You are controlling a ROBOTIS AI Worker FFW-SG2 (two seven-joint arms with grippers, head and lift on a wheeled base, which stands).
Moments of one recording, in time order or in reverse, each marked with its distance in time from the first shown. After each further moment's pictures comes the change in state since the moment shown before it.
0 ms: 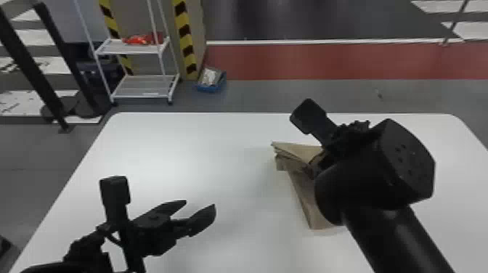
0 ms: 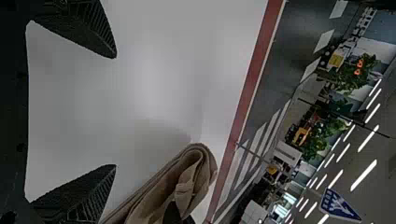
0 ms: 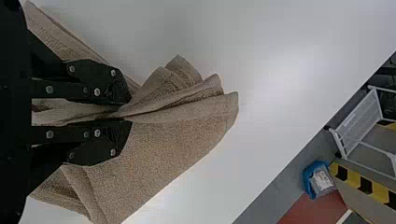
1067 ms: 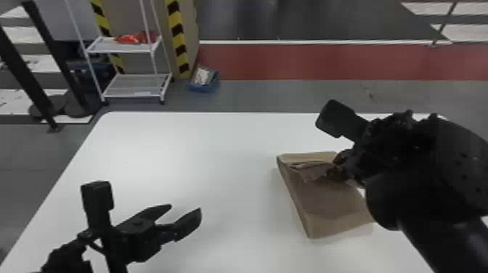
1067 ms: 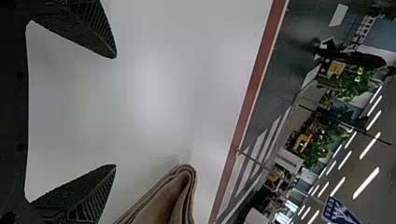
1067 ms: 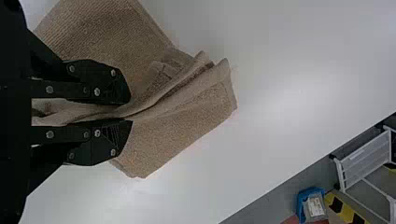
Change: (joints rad) left arm 0.027 0.000 0.018 -0.020 -0.004 0.000 0.011; right arm 0.026 -0.291 0.007 -0.172 0.030 -0.144 0.248
